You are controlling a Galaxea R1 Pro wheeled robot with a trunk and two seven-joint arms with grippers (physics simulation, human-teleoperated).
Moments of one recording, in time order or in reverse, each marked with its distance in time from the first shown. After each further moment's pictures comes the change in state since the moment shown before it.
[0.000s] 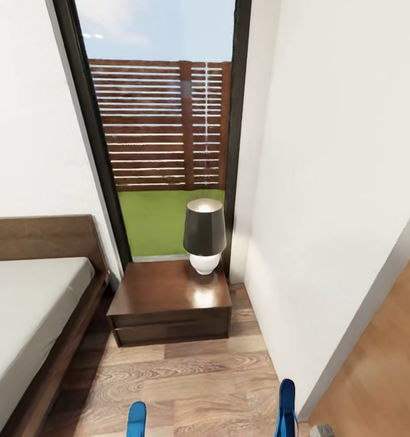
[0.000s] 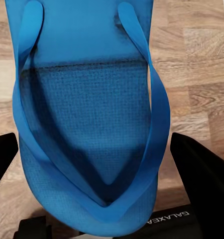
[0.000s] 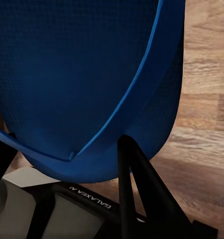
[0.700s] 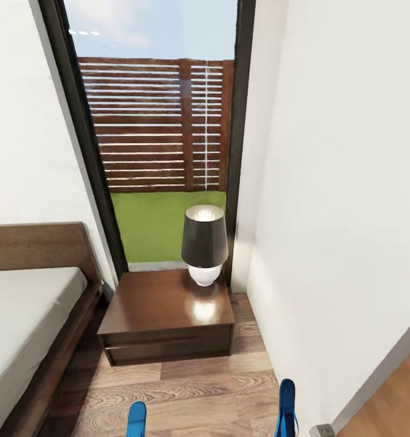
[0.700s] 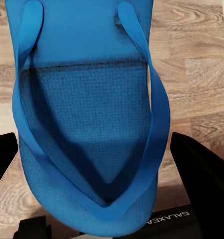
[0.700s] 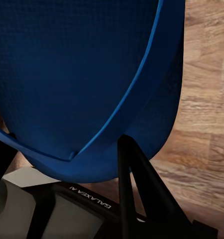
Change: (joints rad) left arm 0.000 0.000 0.000 0.000 0.000 0.000 0.000; right arm 0.000 0.000 0.000 0.000 0.000 0.000 0.000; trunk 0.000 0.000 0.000
